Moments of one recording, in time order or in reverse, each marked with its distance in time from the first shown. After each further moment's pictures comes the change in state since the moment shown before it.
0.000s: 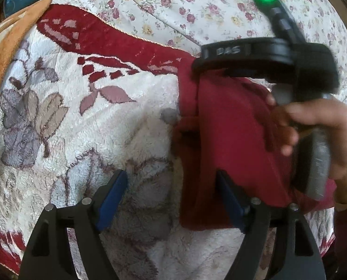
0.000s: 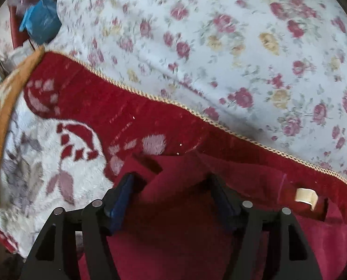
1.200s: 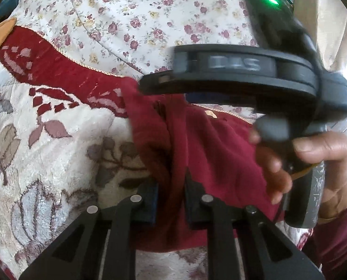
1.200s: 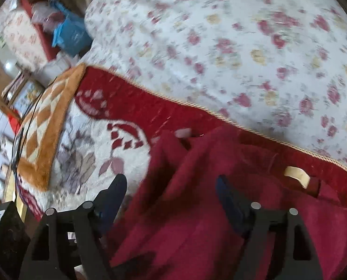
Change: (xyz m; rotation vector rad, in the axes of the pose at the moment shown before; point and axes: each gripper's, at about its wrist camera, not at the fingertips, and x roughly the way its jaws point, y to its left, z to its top) left arm -0.018 -0.048 0.019 0.058 -0.117 -0.266; right arm -0.064 0.004 -0.018 -0.032 0.021 0.184
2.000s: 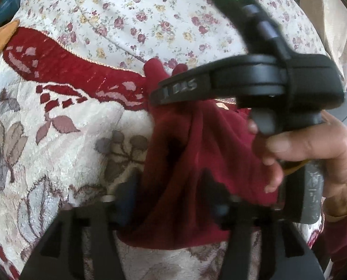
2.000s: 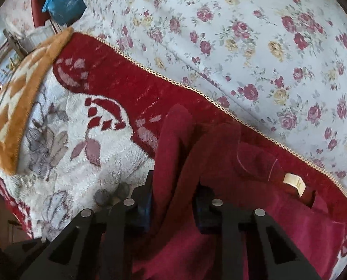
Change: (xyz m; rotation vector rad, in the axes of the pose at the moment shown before) left arm 0.008 0.003 -0.005 0.010 0.037 0.080; right arm 0.024 0.002 0.000 -0.051 0.061 -0.125
